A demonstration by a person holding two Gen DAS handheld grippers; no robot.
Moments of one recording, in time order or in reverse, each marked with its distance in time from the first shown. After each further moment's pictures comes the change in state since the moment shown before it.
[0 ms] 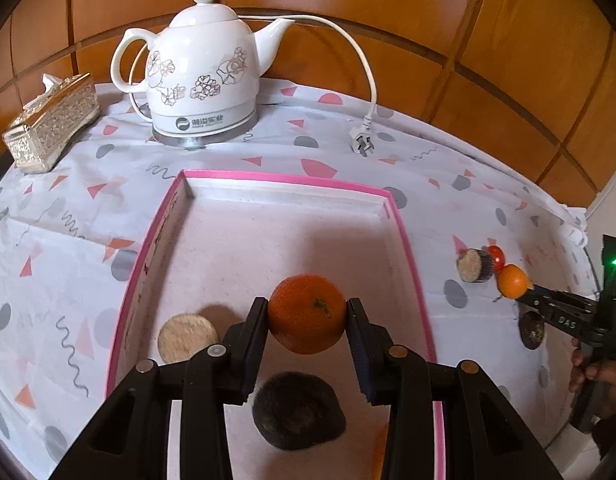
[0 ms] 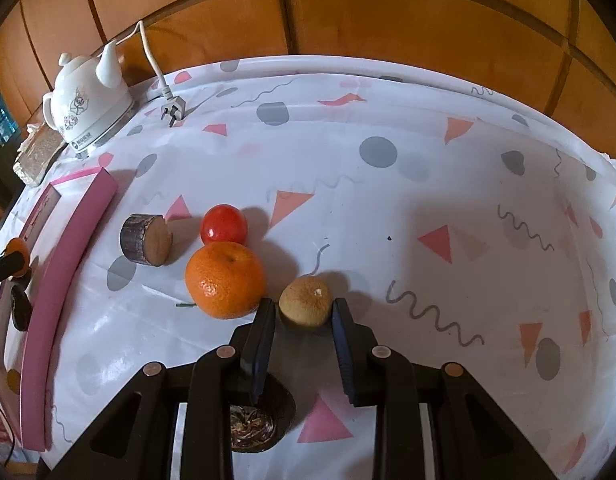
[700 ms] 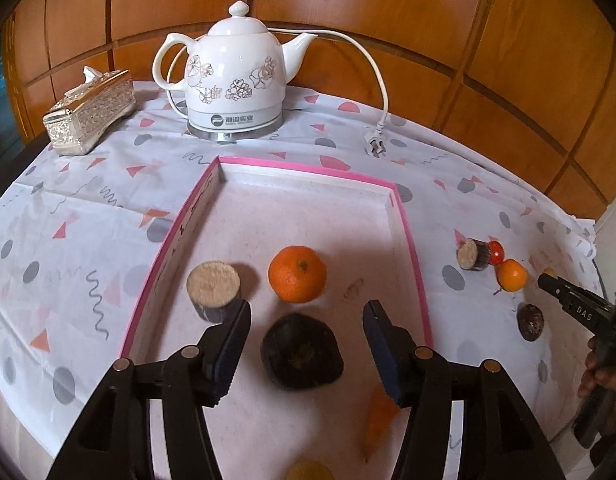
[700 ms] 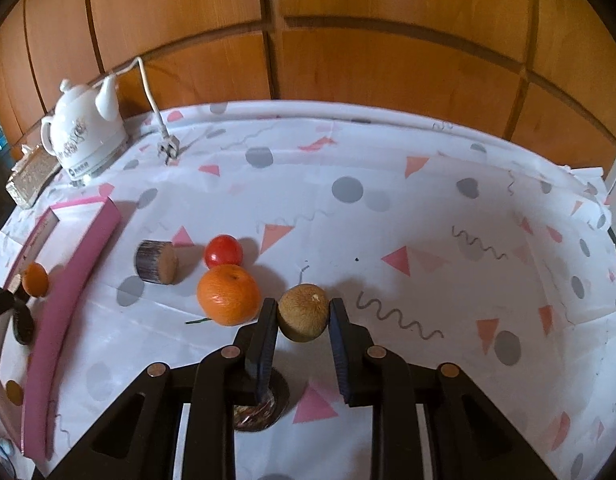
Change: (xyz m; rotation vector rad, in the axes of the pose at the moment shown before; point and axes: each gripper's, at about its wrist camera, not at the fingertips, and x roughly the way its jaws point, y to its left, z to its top) left arm -0.037 -0.005 -0.035 -0.059 -0.052 0.062; right arm -0.042 0.009 -0.011 0.025 -0.148 -0.089
